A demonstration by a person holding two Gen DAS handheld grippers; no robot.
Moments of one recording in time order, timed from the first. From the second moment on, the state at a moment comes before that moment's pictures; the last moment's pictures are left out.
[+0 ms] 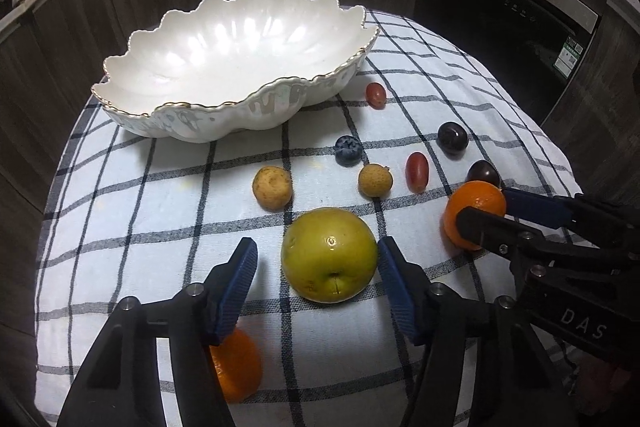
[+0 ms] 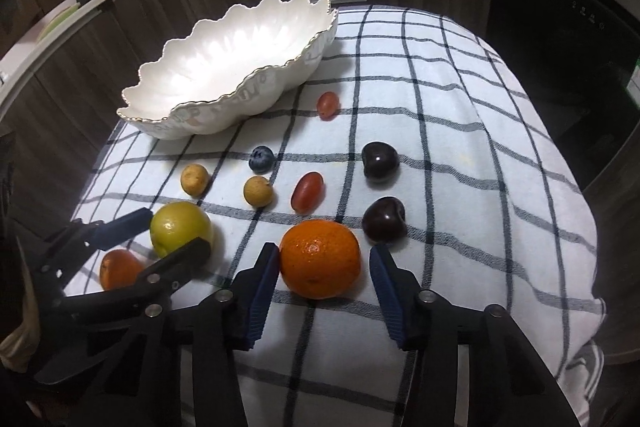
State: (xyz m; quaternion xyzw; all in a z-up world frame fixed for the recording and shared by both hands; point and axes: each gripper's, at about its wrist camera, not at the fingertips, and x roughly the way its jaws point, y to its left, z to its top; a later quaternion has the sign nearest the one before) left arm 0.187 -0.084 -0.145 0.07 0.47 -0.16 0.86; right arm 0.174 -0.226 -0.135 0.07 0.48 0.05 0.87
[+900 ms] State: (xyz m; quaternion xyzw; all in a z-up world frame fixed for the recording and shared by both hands) left arm 0.173 -0.077 -0.117 0.06 0.45 -0.16 0.88; right arm 0.165 -0.219 -0.119 0.07 0.45 0.06 0.89
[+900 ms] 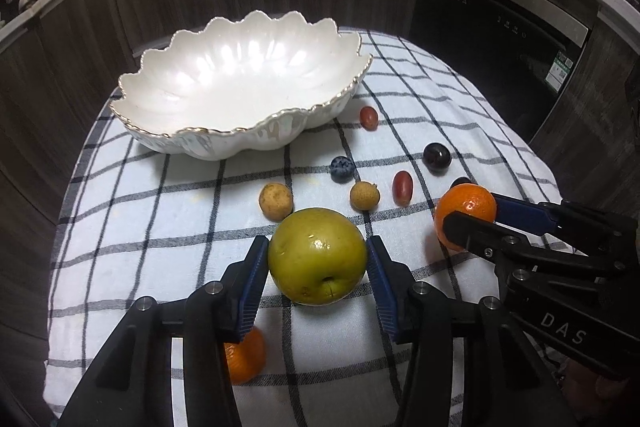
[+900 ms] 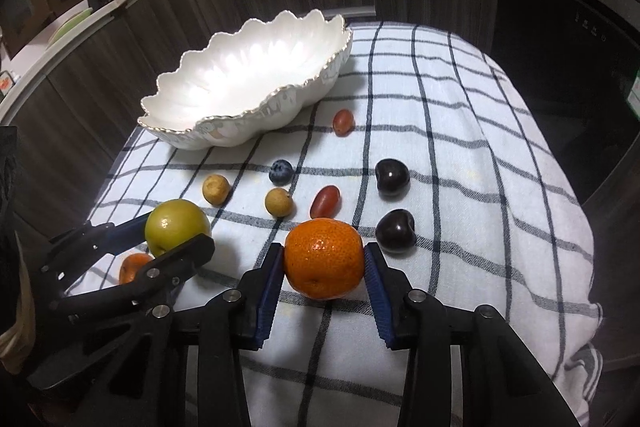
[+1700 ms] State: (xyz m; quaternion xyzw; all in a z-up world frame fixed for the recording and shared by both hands) left arm 0.170 -0.055 -0.082 0.05 0.41 -0.13 0.90; right arm 0.163 -0.200 -0.082 0.04 0.41 0.07 0.91
